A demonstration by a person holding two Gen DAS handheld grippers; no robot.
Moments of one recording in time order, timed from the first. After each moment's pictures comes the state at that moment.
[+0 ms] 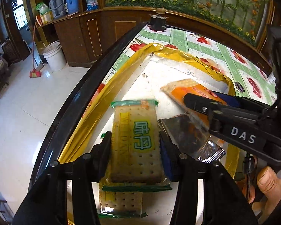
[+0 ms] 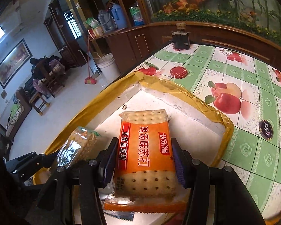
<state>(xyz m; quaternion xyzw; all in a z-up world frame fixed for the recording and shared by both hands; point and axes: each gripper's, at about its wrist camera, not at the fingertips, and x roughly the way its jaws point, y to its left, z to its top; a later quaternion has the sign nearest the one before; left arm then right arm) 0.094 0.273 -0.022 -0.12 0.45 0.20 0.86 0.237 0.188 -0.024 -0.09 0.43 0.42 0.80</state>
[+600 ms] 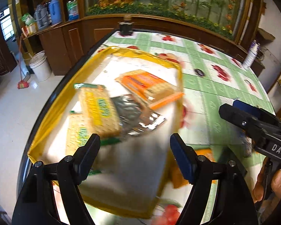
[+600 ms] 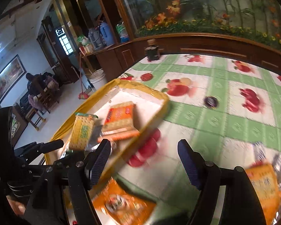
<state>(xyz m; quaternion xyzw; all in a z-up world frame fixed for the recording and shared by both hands) 0.060 0.197 0.004 -0.10 0.43 0.13 0.89 0.182 0.036 0.015 -0.03 0.39 0.38 0.84</state>
